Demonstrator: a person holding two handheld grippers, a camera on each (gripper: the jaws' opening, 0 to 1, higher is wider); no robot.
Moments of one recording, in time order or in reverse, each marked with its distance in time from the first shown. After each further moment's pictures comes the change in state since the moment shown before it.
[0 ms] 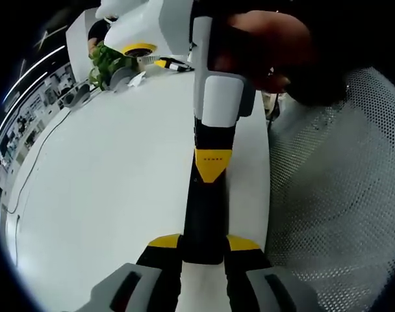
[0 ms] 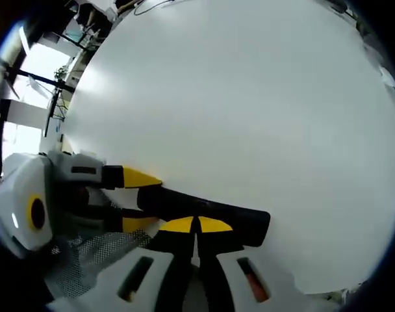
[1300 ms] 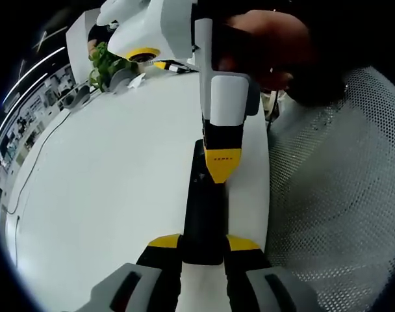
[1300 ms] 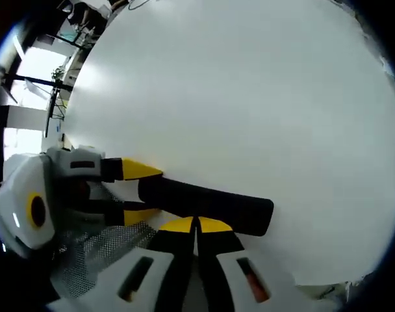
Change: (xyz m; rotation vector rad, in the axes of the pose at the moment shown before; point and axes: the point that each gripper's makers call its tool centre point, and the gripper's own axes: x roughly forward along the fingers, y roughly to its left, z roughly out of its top) left arm 0.000 0.000 0.001 0.004 -0.010 0.000; right arm 0.002 -0.001 -0.014 0.049 0.078 0.021
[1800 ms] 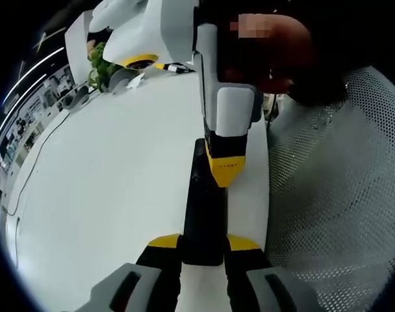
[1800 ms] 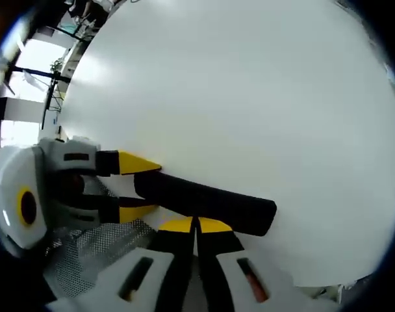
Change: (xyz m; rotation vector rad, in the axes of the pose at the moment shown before) left arm 0.001 -0.001 0.001 0.005 0.002 -0.002; right arm 0.003 0.002 -0.004 -0.049 0.023 -0.035
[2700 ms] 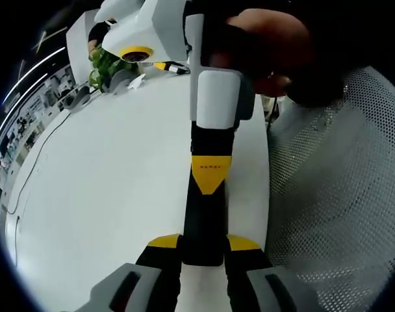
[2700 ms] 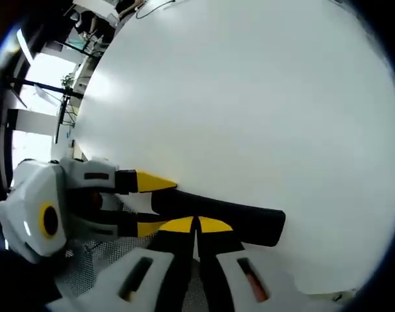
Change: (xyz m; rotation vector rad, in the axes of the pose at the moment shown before) left arm 0.000 0.000 0.001 -0.005 -0.011 0.002; right arm -0.005 0.011 0.019 0.043 -0.107 0.109
